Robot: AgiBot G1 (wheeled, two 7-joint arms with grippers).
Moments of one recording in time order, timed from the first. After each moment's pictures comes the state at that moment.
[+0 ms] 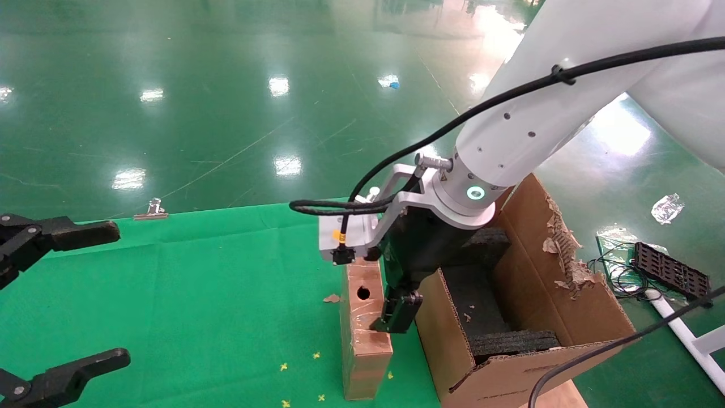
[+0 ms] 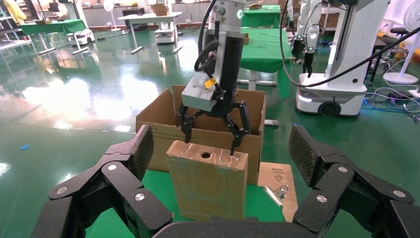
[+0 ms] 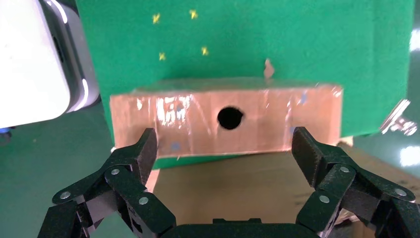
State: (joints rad) left arm -1.08 0.61 0.28 -1.28 0.73 1.49 -0.19; right arm 2.02 -0.95 -1.32 1.32 -1.51 -1.57 0.85
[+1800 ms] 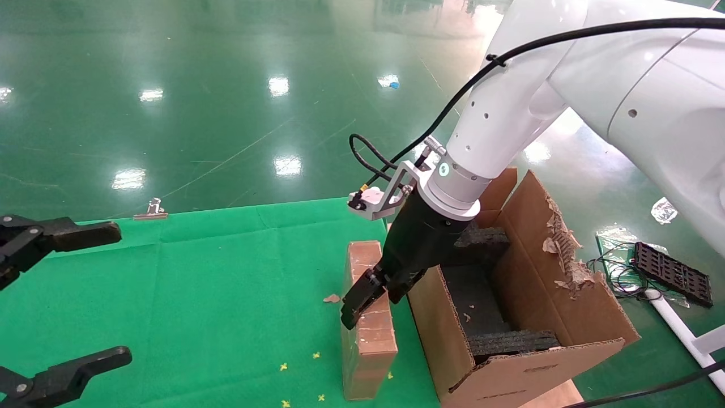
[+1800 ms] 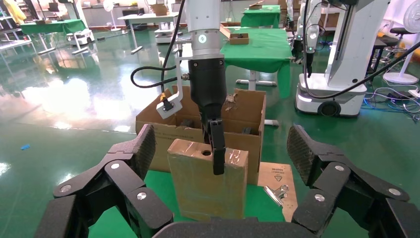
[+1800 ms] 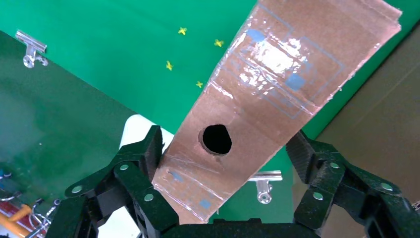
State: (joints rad) left arm -1.08 0.61 0.29 -1.28 0.73 1.49 -0.18; right arm 2.04 -1.15 -1.66 0.61 -1.19 -1.58 1.33
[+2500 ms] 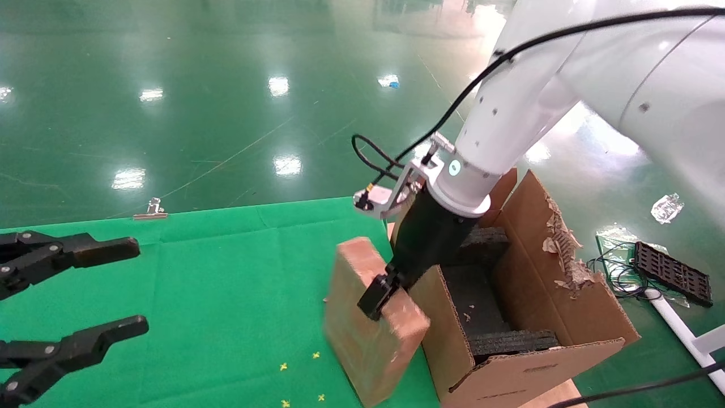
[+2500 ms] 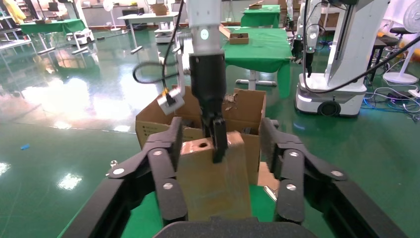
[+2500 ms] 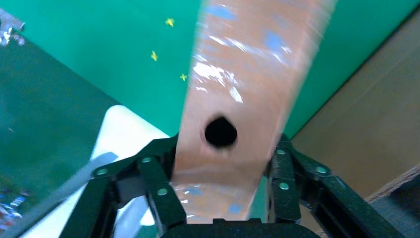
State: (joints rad) left arm -1.08 0.61 0.29 -1.28 0.72 1.49 -0.18; right arm 2.10 -1.10 -1.70 0.62 -1.13 -1.55 1.18
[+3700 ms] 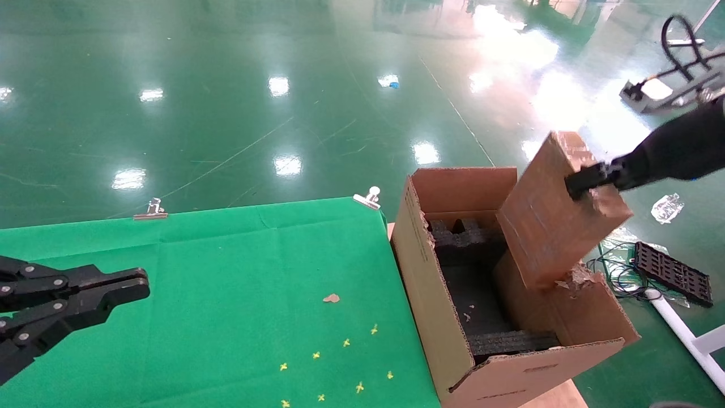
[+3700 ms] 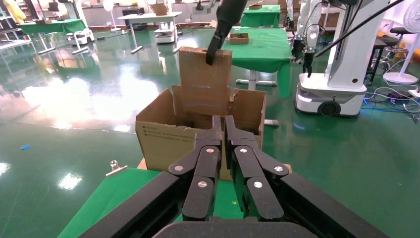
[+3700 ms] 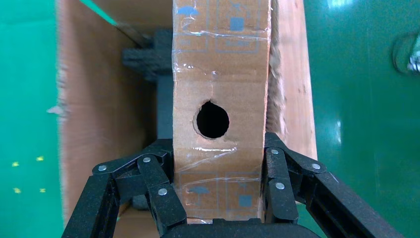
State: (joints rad) left arm -1.08 0.61 0.29 -1.28 0.72 1.49 -0.18; right arm 2.35 -0.69 -1.74 0.46 -1.37 -1.43 1.15
